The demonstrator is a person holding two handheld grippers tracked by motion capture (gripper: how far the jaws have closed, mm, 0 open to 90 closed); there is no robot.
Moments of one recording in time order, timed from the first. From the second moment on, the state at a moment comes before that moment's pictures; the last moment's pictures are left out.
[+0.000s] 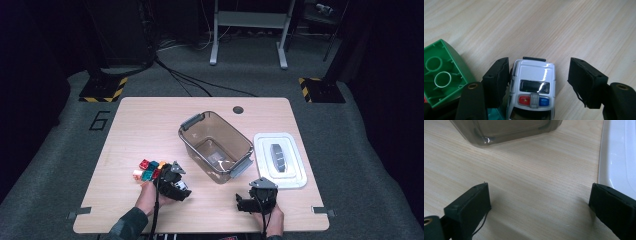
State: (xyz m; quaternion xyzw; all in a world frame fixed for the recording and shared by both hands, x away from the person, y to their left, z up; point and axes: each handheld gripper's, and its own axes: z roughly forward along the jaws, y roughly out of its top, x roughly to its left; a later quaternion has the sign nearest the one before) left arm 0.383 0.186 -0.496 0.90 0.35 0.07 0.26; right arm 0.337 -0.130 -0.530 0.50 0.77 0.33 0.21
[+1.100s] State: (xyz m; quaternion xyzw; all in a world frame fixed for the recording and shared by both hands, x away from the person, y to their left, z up) left arm 0.377 0.196 -0.450 0.87 0.36 0.10 0.31; right arm 0.339 -0.131 -0.530 0.50 0.77 0.33 0.21
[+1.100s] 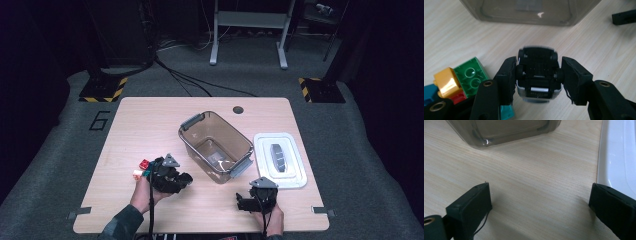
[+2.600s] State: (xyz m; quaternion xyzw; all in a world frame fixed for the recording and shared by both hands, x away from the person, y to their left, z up) left arm 0.425 0.212 -0.341 0.85 0.38 0.17 0.34; right arm 0.342 -0.133 -0.531 0.48 0.78 0.33 0.20
